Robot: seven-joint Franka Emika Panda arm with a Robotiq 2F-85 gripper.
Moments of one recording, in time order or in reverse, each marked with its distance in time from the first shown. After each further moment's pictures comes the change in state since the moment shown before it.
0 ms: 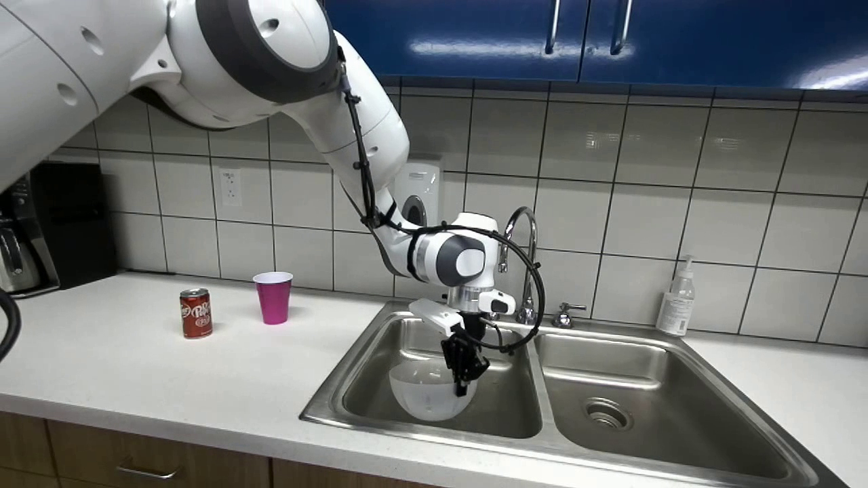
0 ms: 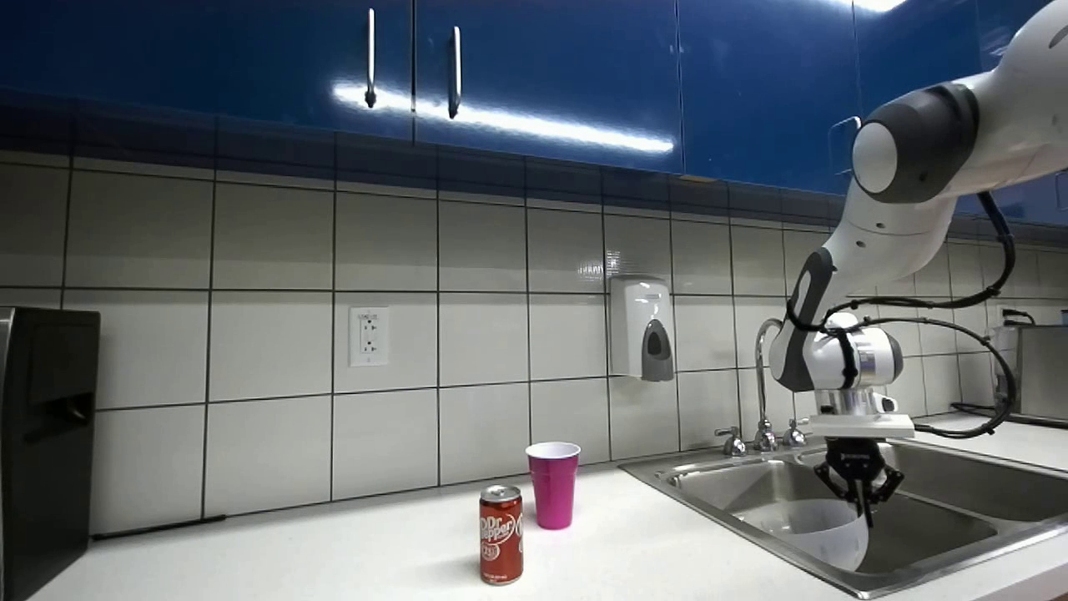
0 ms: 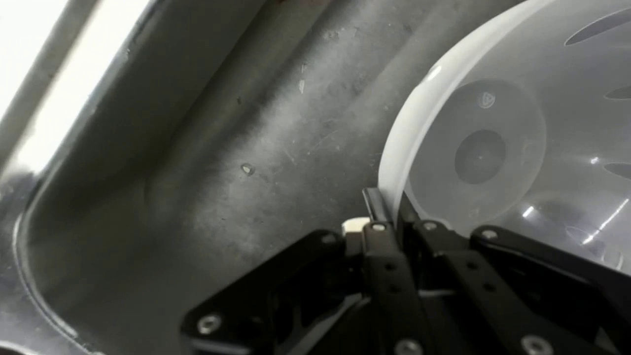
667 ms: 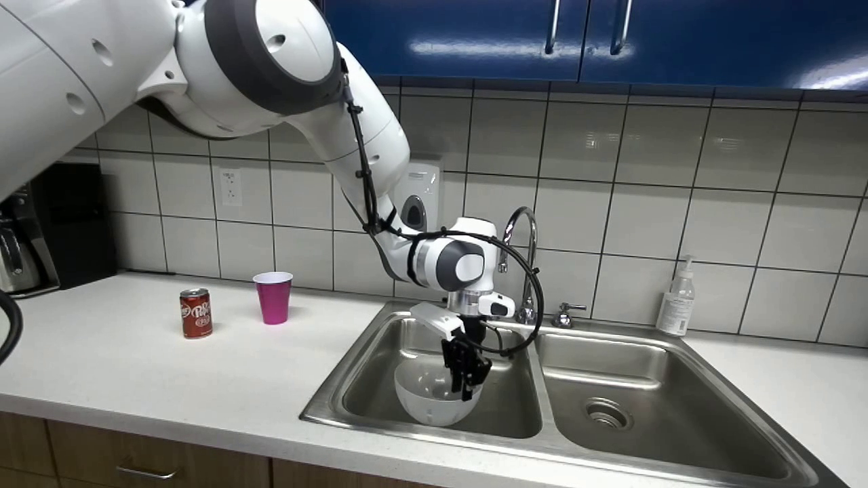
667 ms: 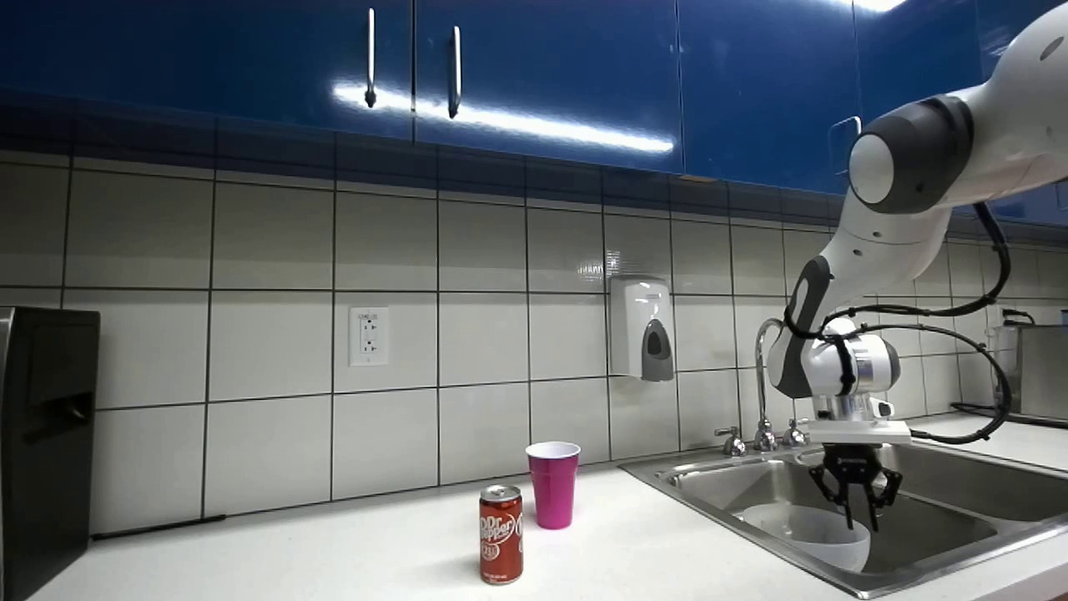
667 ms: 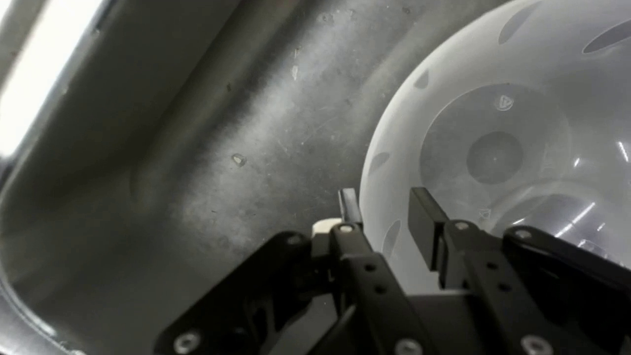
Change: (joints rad) arm 0.002 0.031 0.001 0.025 0.000 0.023 0.004
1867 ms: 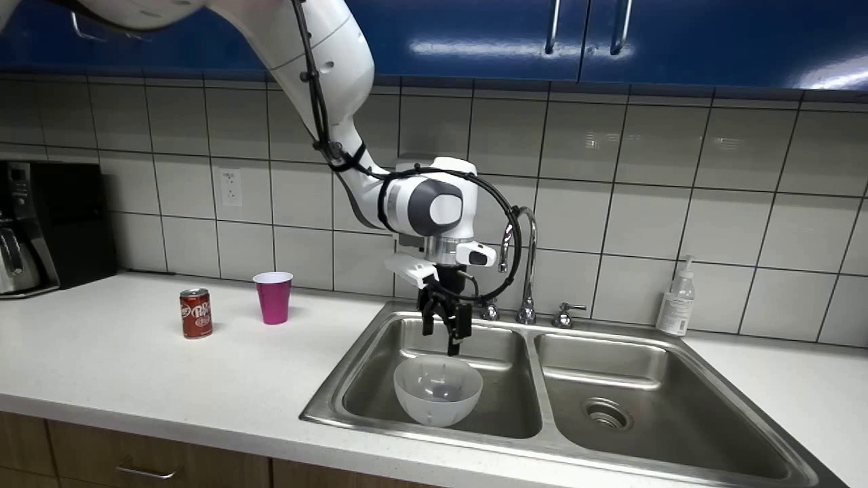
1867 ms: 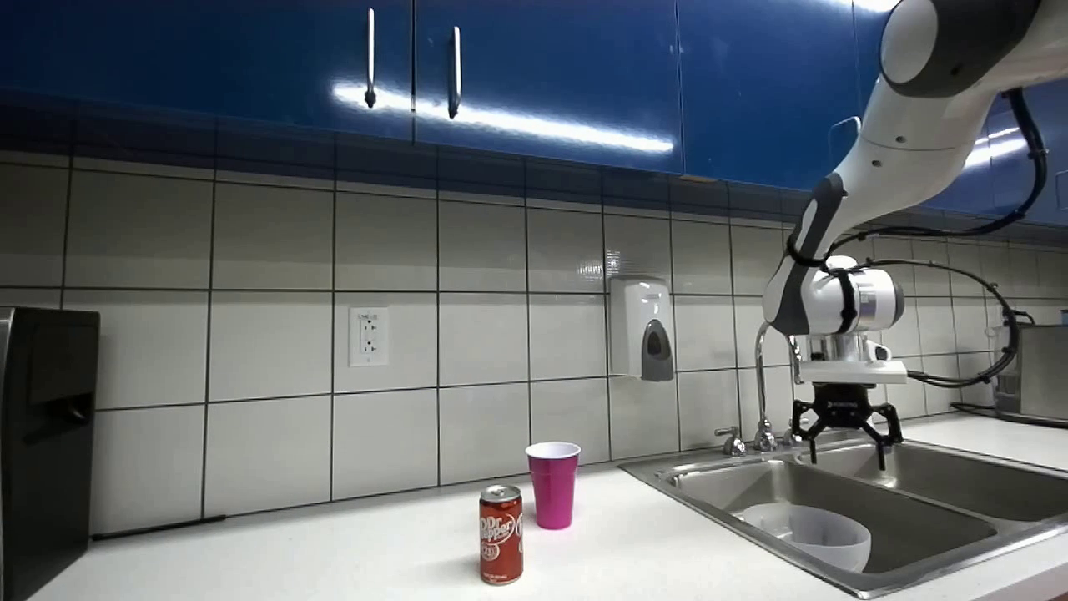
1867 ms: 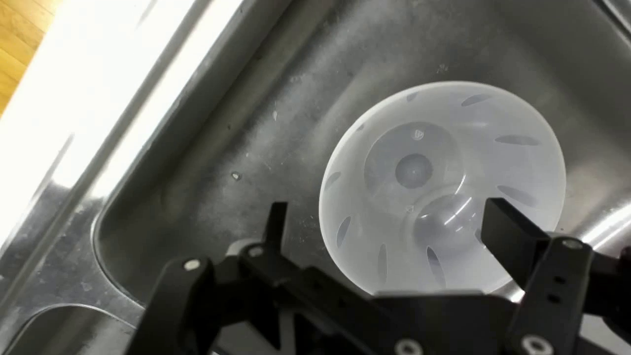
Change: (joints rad) arm 0.061 -0.338 -0.004 -0.281 -0.017 0.005 0.031
